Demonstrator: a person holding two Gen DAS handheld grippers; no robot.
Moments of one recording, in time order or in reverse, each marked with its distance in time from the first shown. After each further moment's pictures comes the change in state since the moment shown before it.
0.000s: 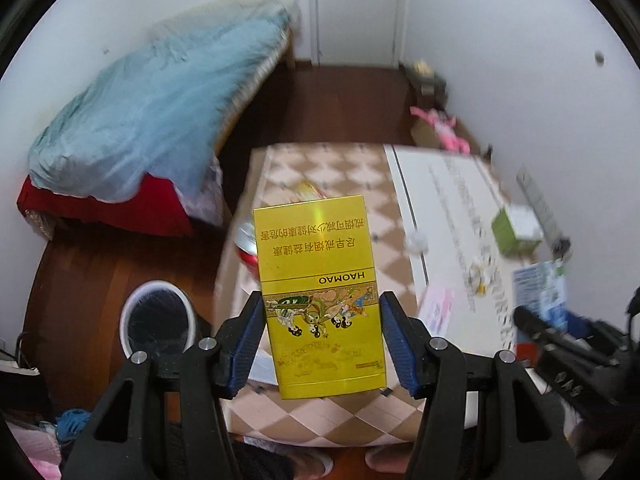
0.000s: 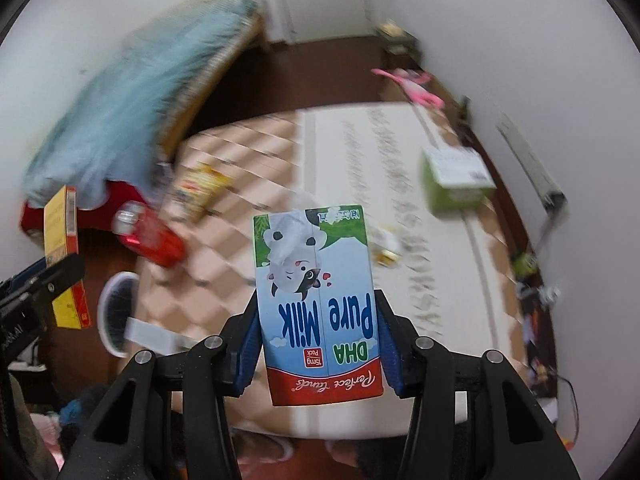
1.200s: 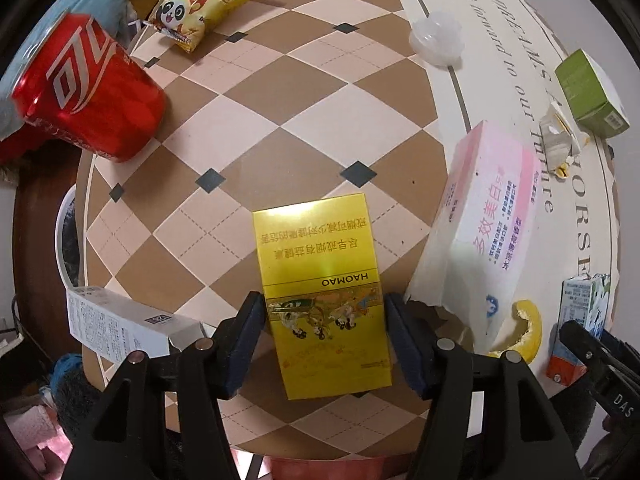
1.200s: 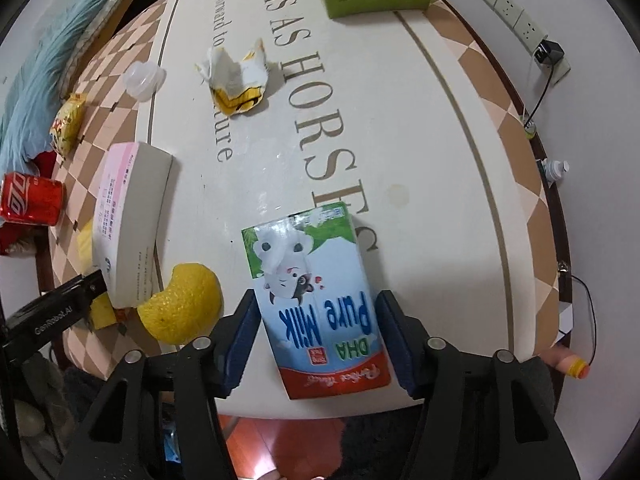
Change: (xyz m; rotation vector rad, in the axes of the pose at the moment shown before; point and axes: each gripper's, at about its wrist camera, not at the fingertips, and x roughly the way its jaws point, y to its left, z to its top) left arm 0.200 -0.064 -0.064 0.037 0.564 -0.013; right arm 0.146 -0.138 -0.074 0.226 0.437 -0.072
